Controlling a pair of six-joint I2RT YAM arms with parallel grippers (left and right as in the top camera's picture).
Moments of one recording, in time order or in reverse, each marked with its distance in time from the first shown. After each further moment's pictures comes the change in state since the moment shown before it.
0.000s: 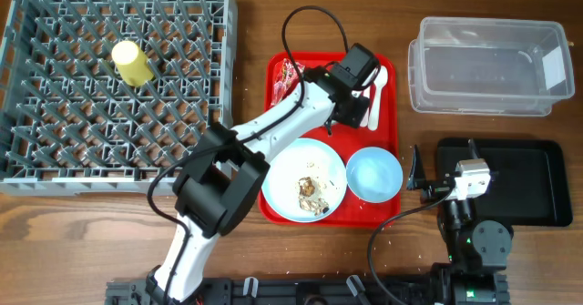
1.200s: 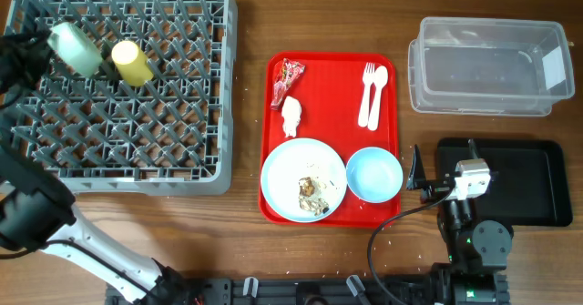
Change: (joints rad) left arm 1.497 -0.026 0.032 0.254 1.150 -0.594; right arm 0.000 0.000 0.000 0.000 0.000 0.000
